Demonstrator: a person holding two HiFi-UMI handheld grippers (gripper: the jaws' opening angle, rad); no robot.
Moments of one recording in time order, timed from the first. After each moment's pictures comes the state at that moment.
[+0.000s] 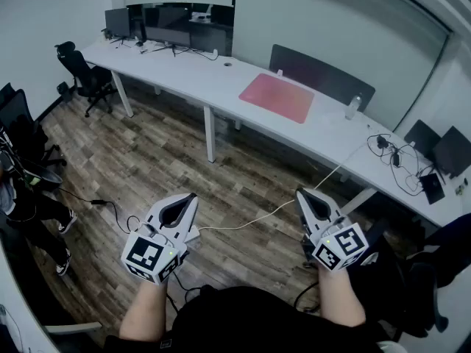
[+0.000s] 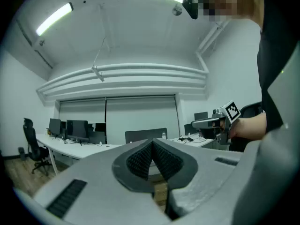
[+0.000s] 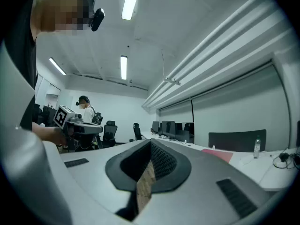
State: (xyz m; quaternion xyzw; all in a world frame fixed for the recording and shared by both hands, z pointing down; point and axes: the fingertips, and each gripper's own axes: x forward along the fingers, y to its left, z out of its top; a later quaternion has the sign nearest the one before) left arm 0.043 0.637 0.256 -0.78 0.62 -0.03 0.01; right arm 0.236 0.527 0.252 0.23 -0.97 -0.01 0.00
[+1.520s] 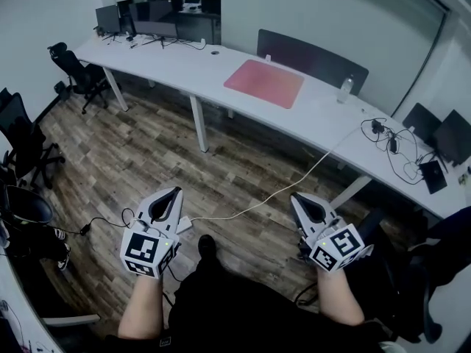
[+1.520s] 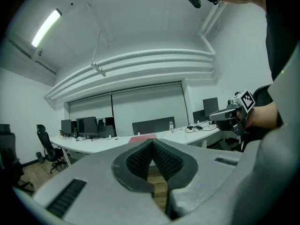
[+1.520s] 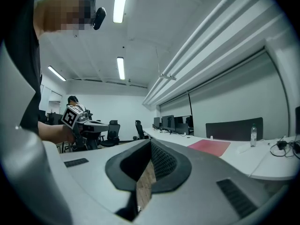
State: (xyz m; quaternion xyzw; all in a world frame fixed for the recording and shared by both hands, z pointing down) left arm 0.107 0.596 0.292 -0.73 0.67 -0.10 0.00; right arm 0.334 0.498 0.298 0.21 -0.98 0.02 0.01
